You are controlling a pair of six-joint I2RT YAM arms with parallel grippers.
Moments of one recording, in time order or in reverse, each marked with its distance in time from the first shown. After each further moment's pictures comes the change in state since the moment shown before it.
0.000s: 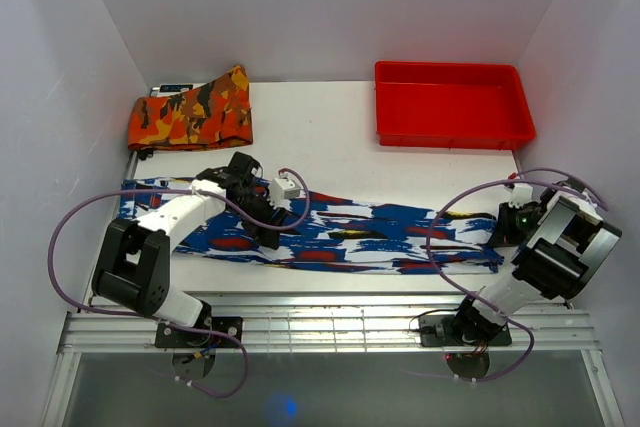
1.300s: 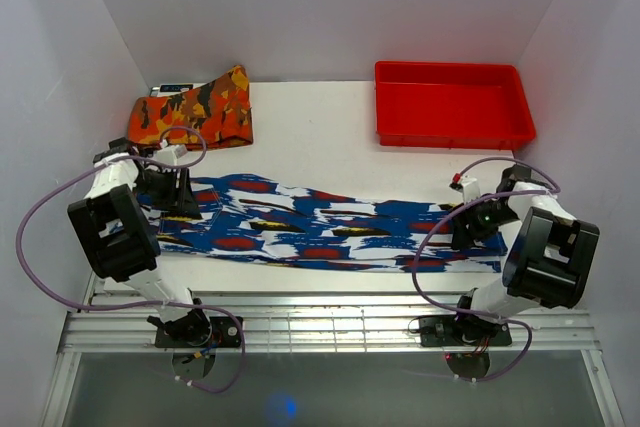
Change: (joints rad) left arm 0.812 0.248 0.299 -0.209 0.018 0.087; right arm 0.340 -0.099 -0.089 -0.004 0.005 -0.177
